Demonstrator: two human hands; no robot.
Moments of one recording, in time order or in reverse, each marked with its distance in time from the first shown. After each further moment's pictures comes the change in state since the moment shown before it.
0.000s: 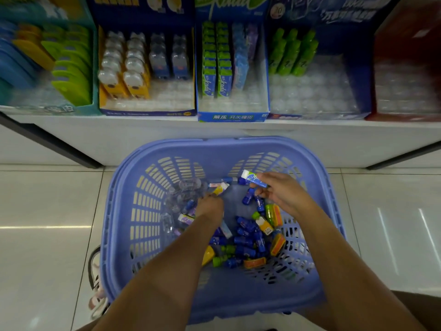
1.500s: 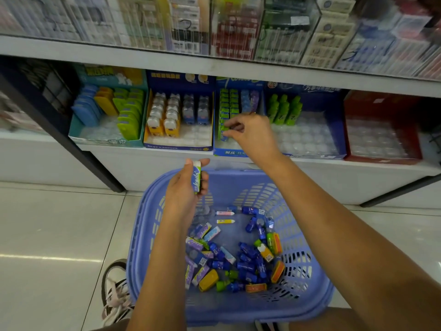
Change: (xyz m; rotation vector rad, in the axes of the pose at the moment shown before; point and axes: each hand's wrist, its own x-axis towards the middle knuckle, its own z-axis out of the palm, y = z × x) left_hand -0.165 -0.065 -0.170 -2.105 0.552 0.084; right_hand -0.030 -0.179 0.095 -0.780 0.247 -1.112
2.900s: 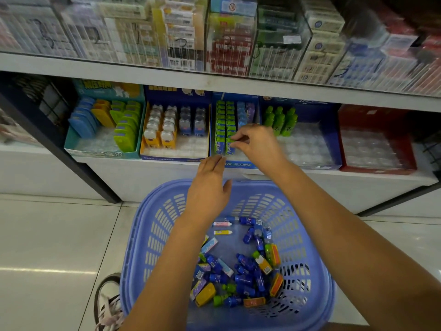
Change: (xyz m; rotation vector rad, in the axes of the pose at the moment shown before) left_hand 0.029 -0.005 0.038 1.313 -0.148 0.589; right_hand -0.001 0.010 -0.019 -0.099 -0.081 -0.013
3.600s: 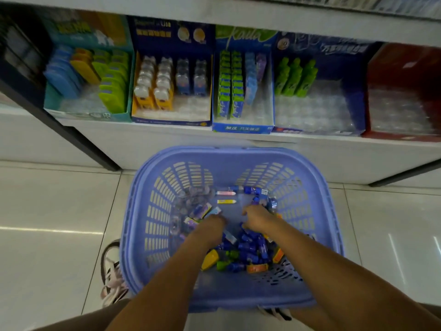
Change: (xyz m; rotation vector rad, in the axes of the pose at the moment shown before) left_hand -0.098 -0.094 0.152 0.145 -0.923 -0.173; right_hand -0.172 0.082 0.130 -0.321 -1.096 0.565
